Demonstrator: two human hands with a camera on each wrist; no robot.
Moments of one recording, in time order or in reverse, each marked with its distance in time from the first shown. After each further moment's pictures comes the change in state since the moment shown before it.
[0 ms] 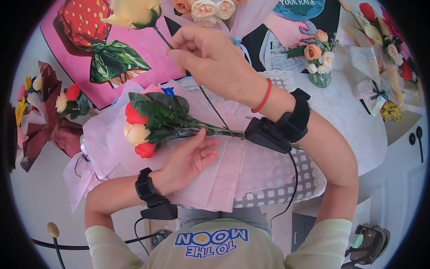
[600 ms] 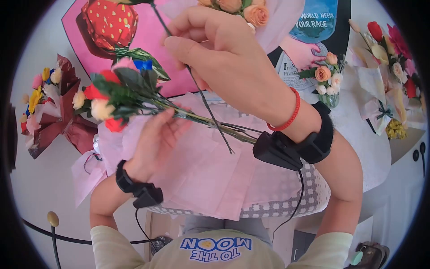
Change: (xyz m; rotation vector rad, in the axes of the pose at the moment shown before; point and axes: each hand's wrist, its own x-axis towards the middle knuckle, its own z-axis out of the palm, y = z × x) left_hand -0.022 0.076 0.008 0.264 0.096 0.573; right_hand 0.012 -0.067 0.001 0.296 -0.090 -0.017
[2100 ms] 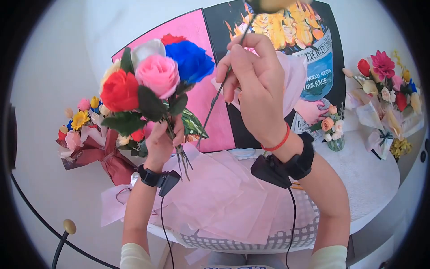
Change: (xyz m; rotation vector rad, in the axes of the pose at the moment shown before) left_hand 0.029 0.111 -0.028 0.228 -0.461 0.510; right_hand 0.033 -0.036 0.033 -0.019 0.406 -0.667
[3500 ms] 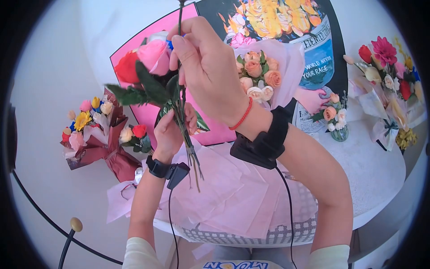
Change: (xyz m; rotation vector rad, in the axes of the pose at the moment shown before) left_hand 0.019 -0.017 0.016 -0.022 -0.082 -0.047; right_hand 0.013 0.017 0.022 -0.119 -0.182 -0.207
